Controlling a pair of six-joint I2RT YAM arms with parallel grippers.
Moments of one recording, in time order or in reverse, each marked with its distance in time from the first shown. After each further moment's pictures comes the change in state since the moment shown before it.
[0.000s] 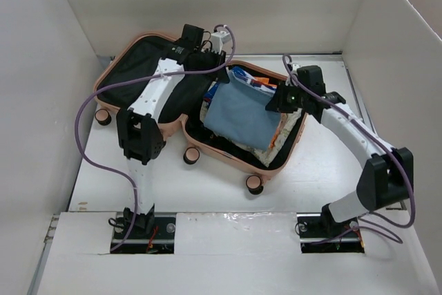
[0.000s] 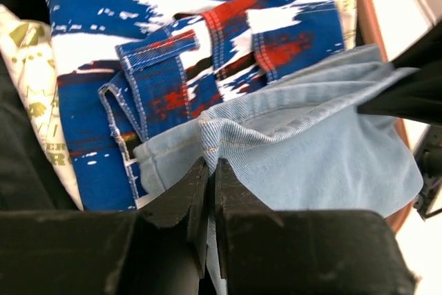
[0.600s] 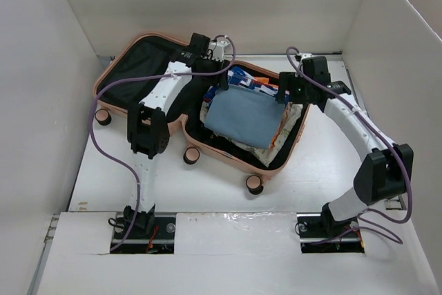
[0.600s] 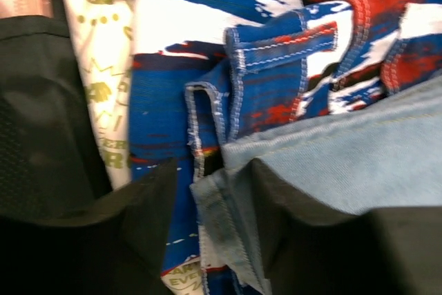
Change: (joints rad) left arm -0.011 0.126 -0.002 0.029 -0.216 -0.031; right arm -0.051 0.104 0.123 -0.122 0.217 -0.127
